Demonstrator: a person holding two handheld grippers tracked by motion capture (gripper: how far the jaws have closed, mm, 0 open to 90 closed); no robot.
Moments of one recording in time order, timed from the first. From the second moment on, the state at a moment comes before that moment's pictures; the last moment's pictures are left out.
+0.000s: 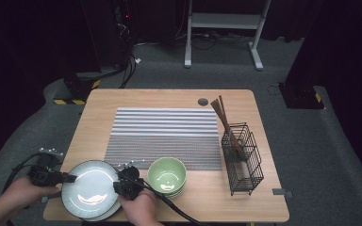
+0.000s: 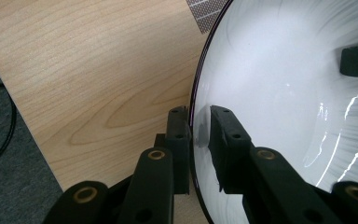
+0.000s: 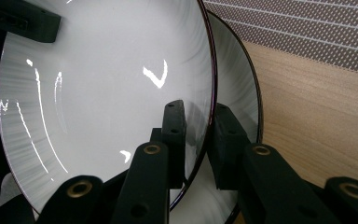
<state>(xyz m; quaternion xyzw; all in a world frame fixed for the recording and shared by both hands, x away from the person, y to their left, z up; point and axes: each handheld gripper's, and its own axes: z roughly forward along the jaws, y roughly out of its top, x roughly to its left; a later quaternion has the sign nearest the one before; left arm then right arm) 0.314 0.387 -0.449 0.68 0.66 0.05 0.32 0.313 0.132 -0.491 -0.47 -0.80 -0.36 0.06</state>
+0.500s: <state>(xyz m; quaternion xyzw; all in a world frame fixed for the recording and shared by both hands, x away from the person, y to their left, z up) 0.314 0.386 -0.449 0.67 0.66 0.05 0.34 0.309 0.131 -0.482 -0.47 -0.80 -0.37 0.03</state>
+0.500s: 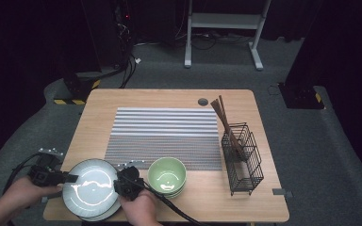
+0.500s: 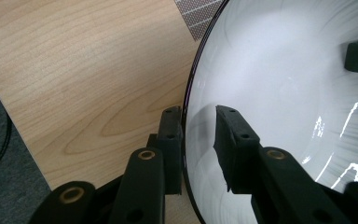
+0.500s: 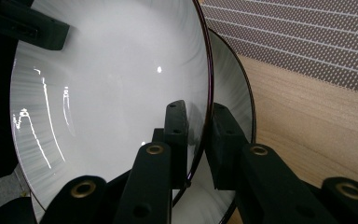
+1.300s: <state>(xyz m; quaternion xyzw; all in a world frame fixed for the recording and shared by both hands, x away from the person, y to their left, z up) 0.310 0.390 -0.442 0.67 0.64 0.05 0.37 0.306 0.125 -0.472 -0.47 -0.79 -0.40 0.01</state>
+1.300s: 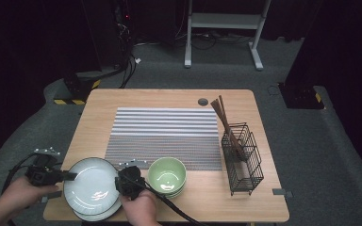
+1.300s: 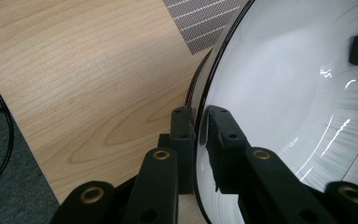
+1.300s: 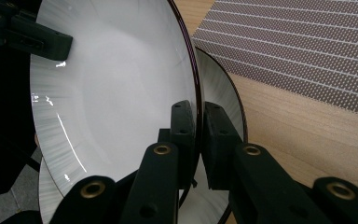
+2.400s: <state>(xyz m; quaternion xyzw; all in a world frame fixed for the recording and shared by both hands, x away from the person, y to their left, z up) 0.310 0.386 -0.406 0.66 0.60 0.09 0.44 0.299 0.116 -0.438 -0.47 -0.77 -0.43 -0.04</state>
